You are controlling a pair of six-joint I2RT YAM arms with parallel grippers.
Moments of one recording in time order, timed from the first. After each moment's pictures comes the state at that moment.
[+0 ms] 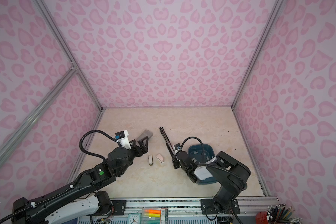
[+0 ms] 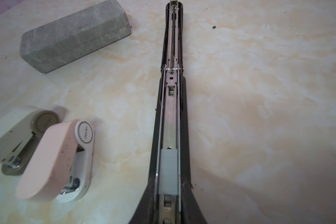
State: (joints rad) left arm -0.91 0.88 0.65 -0.05 -0.55 -0.75; right arm 0.79 1.65 0.38 0.68 0.17 0.28
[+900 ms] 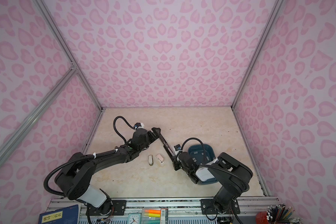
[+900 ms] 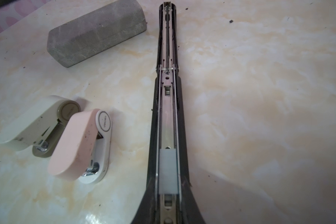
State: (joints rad) left arm -0.64 1.65 0.84 0.34 -0.15 -1.07; right arm 0.77 1.65 0.39 0.69 0.10 0.28
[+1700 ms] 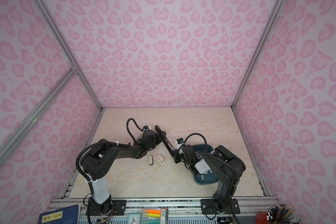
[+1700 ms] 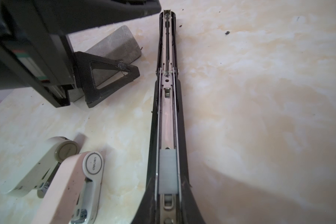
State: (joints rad) left arm -0.63 1.91 0.92 0.45 -0.09 -1.07; right arm 0.60 1.76 0.44 0.81 -0.13 0.35
